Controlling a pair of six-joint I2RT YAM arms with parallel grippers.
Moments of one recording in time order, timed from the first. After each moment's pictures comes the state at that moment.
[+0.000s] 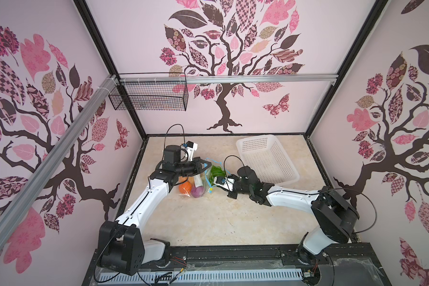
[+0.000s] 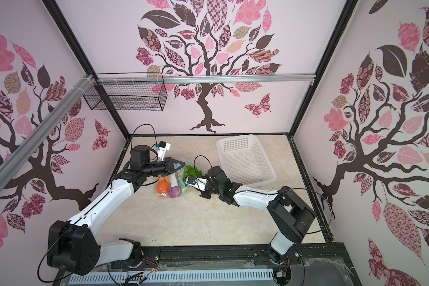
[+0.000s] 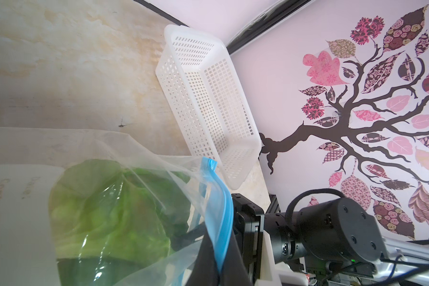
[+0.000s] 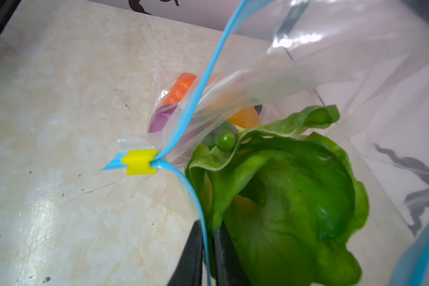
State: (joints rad) left arm -0.23 1.30 0.98 -0.20 0.76 -0.60; right arm 0.80 1.62 0.87 0.26 -0.29 -0.52
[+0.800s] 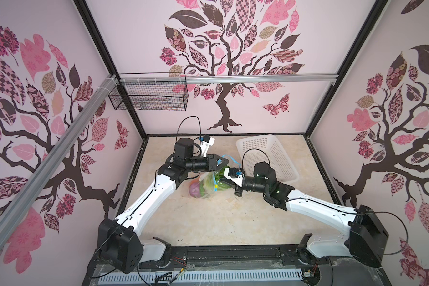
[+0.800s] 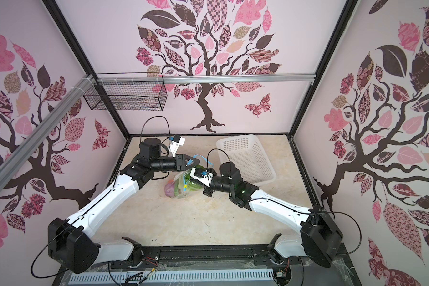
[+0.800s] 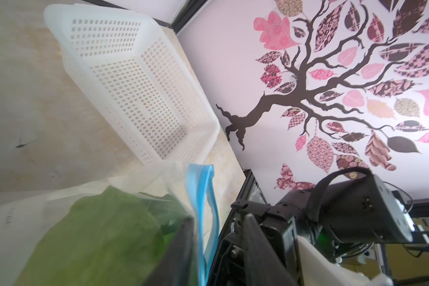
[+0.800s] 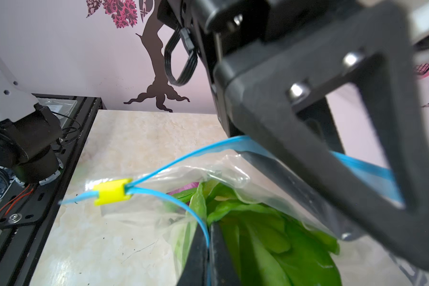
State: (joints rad) left arm -0.42 1.34 1.16 -0.25 0.80 -0.62; right arm 0.80 1.32 0.86 0.26 -0.44 -0.32
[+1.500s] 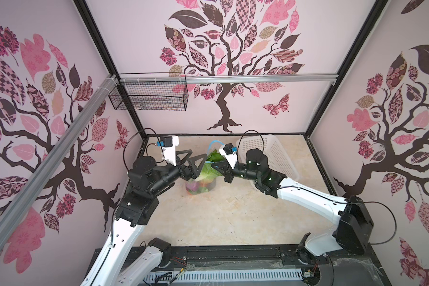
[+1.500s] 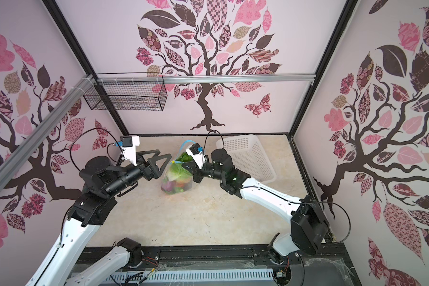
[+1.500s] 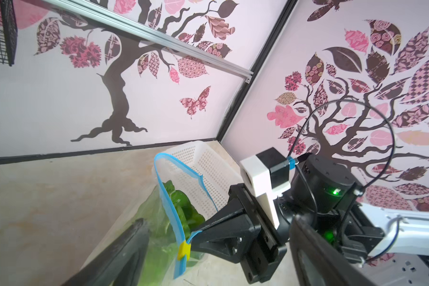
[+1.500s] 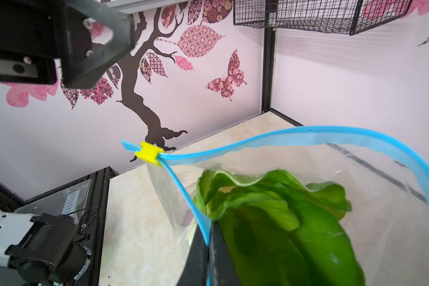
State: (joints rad) left arm -0.37 0.84 1.08 -0.32 0.38 -0.37; right arm 0.80 1.48 1.14 0.19 -0.38 0.10
